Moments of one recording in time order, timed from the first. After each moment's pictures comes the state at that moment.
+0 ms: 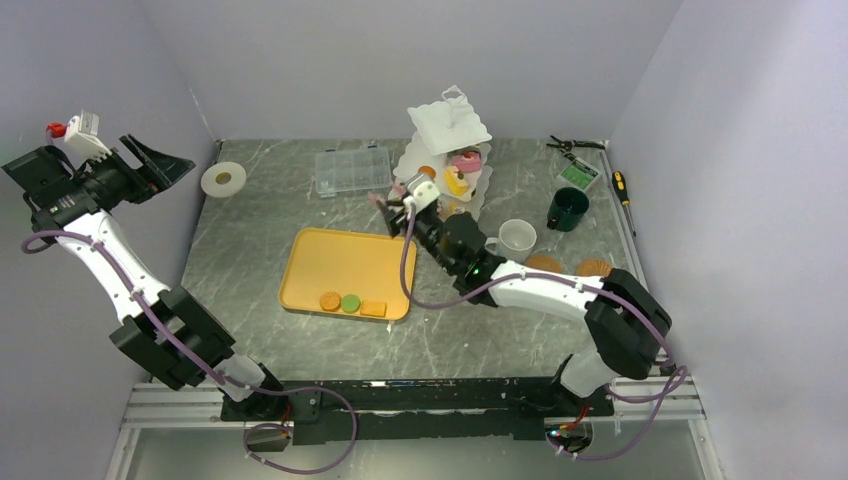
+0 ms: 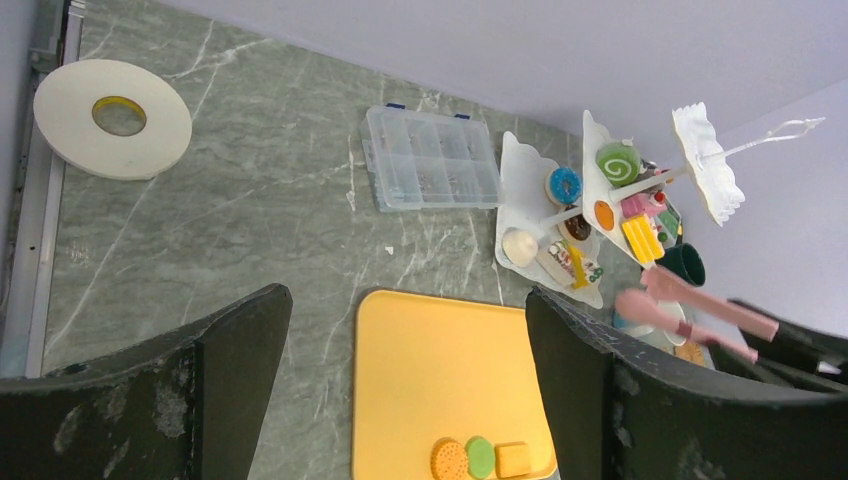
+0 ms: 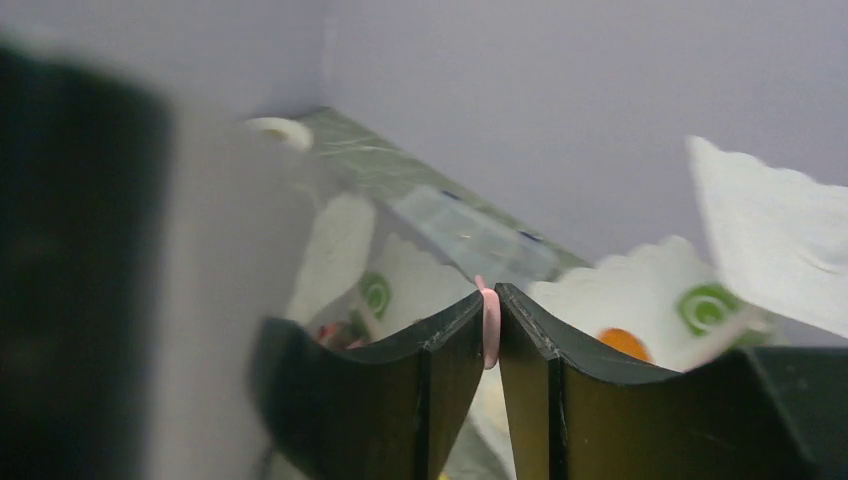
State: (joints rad) left arm 0.81 1.48 1.54 -0.61 1.08 -0.10; right arm 0.88 1.53 0.92 0.79 0.22 -0.20
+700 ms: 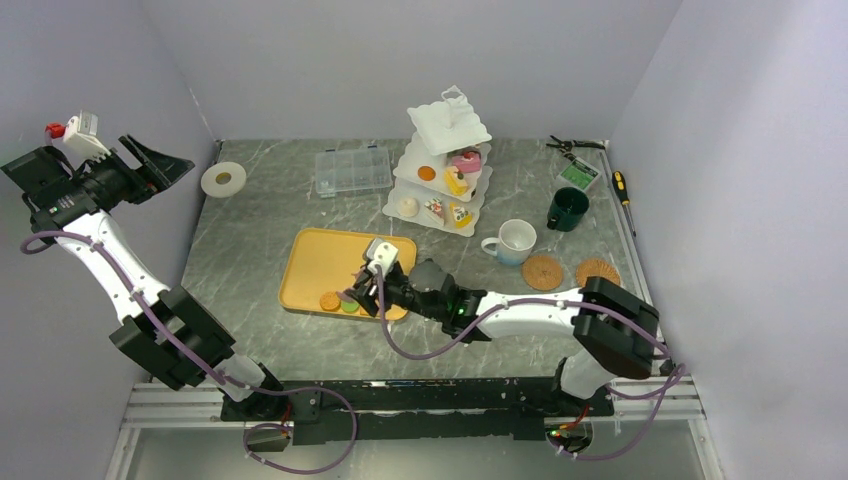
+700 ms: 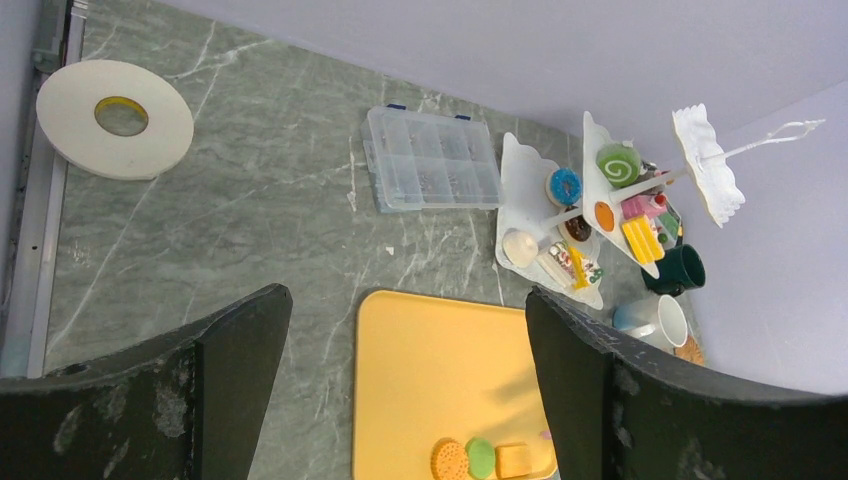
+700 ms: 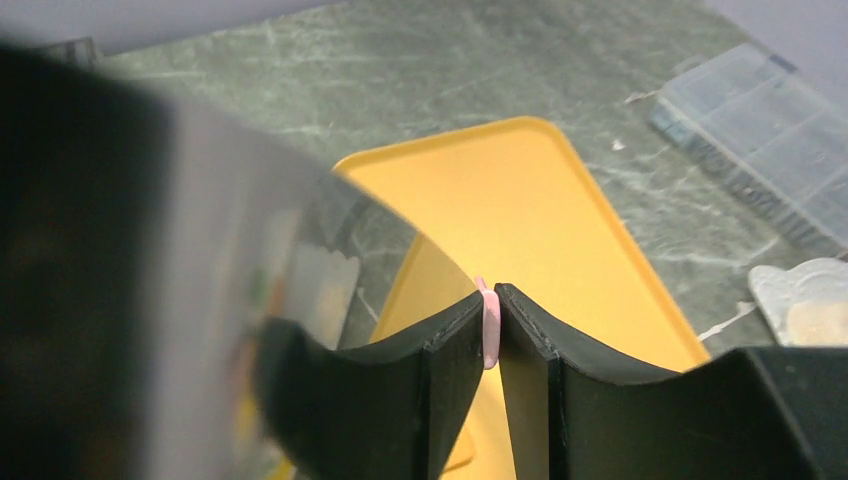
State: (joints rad) left arm 0.82 1.48 1.54 -0.61 1.08 -0.10; right arm 1.15 1.54 0.81 0.63 0.06 -0.04
